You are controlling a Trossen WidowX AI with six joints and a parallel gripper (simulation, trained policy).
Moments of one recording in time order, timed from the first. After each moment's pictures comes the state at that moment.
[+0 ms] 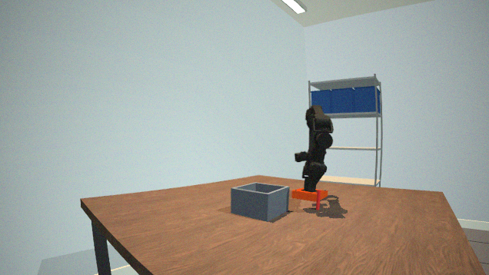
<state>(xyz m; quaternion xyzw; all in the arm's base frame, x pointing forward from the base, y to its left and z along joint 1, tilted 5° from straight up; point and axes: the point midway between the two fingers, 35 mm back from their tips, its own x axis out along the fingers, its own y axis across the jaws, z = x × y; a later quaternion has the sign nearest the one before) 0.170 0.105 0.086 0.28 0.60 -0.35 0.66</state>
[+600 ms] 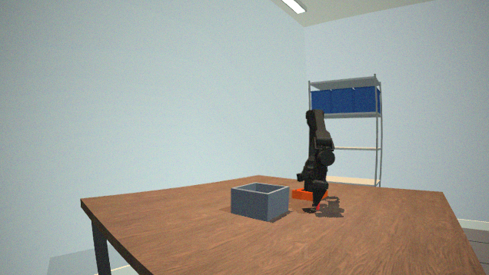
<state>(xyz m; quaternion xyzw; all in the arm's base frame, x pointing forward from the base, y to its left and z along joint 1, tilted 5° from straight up) 0.169 0.129 0.013 0.35 0.59 -0.33 0.65</state>
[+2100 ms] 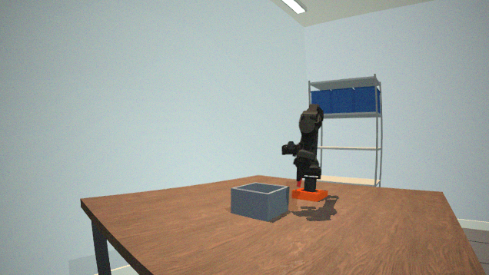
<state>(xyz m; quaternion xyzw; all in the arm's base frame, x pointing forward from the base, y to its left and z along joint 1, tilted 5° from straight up) 0.252 0.093 0.109 0.35 0.53 -0.28 0.72</state>
